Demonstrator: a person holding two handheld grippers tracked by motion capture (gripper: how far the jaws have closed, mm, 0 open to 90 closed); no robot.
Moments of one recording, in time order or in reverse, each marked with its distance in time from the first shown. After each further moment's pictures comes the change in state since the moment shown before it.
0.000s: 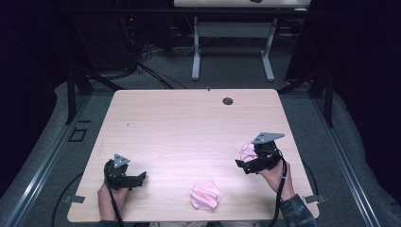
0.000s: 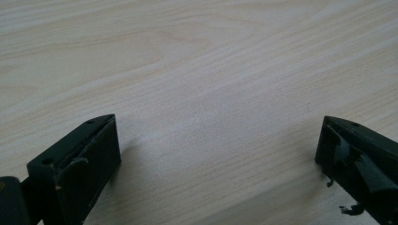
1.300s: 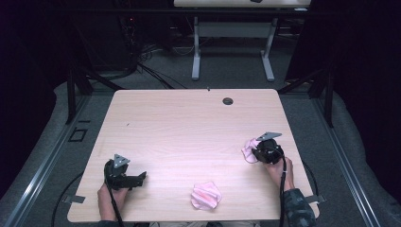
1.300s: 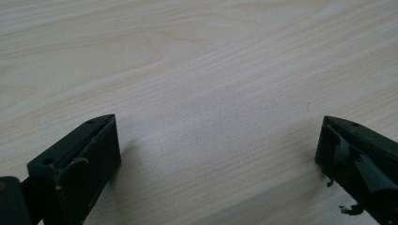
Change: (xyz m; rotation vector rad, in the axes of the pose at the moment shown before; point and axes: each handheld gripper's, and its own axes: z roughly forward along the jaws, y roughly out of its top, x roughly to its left) left arm 0.000 0.000 0.000 -0.001 0.000 -0.002; right arm -0.056 -0.039 0.054 0.121 -0.231 0.072
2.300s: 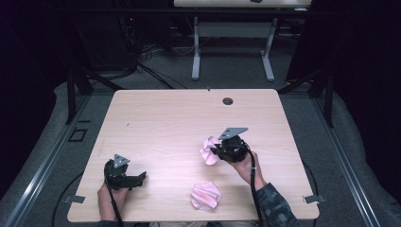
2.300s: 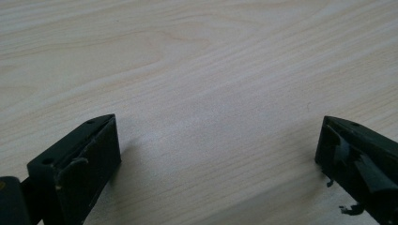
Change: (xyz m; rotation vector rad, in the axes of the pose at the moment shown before) left arm 0.000 0.000 0.000 0.000 0.000 -0.001; right arm 0.107 0.078 -0.022 -0.148 0.316 -0.187
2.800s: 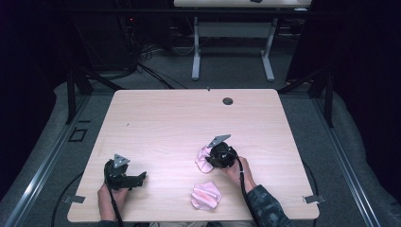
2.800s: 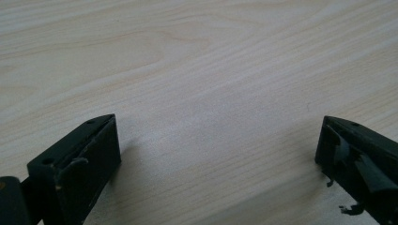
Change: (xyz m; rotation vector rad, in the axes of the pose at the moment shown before) left arm 0.000 0.000 0.000 0.000 0.000 0.001; right arm 0.008 -0.020 0.056 0.164 -0.008 -0.024
